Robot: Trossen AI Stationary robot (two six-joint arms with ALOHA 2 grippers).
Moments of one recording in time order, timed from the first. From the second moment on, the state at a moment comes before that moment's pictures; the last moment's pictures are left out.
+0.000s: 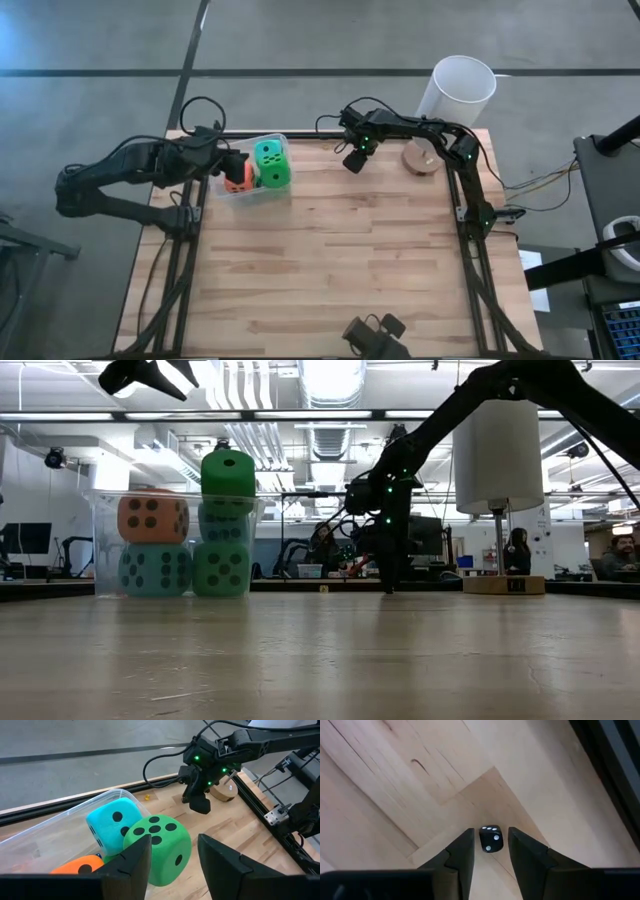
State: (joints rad) left arm 0.11 0.94 1.22 -0.97 -0.52 -0.81; right arm -0.66 2.16 1.61 -0.85 0.03 0.00
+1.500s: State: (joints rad) left arm 0.11 0.94 1.22 -0.93 -0.52 -0.87; right arm -0.42 1.64 1.64 -0.61 0.02 0.03
